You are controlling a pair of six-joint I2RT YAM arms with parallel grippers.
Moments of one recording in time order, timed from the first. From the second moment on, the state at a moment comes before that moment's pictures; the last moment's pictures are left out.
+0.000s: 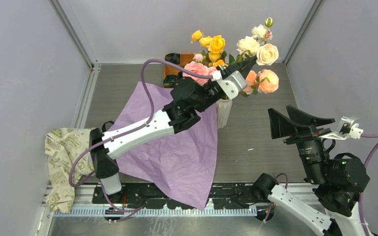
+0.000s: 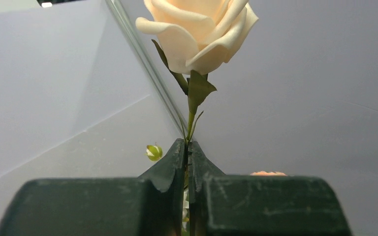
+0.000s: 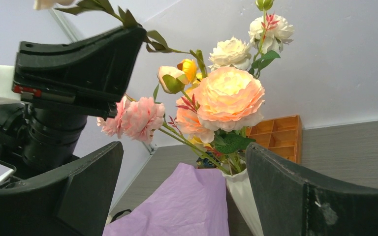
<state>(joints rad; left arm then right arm) -1.14 1.76 1.81 0.54 0.02 0.55 0.79 0.28 1.04 -0.33 0.49 0.31</state>
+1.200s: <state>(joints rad) -1.12 1.77 1.65 0.63 -0.13 0.49 0.79 0.40 1.09 -0.30 0.47 0.29</state>
